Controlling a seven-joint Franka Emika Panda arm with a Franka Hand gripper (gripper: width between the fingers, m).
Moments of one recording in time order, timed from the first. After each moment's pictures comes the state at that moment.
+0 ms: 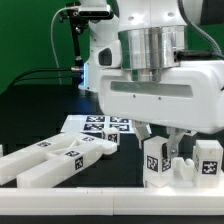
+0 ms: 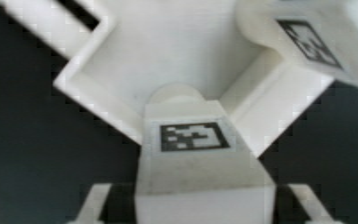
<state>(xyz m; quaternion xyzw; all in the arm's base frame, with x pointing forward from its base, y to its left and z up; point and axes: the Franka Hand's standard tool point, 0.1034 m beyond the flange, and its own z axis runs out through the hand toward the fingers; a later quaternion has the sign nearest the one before) 0.650 0.044 0.075 -0.84 0.54 -0.03 0.07</state>
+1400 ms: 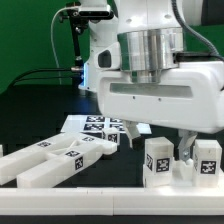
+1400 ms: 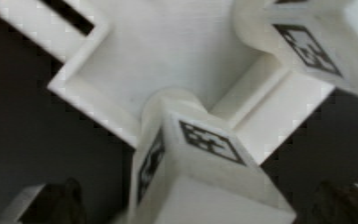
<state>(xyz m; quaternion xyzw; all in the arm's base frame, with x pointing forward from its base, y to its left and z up) 0.650 0.044 0.078 -0.95 0.30 -0.05 0.05</state>
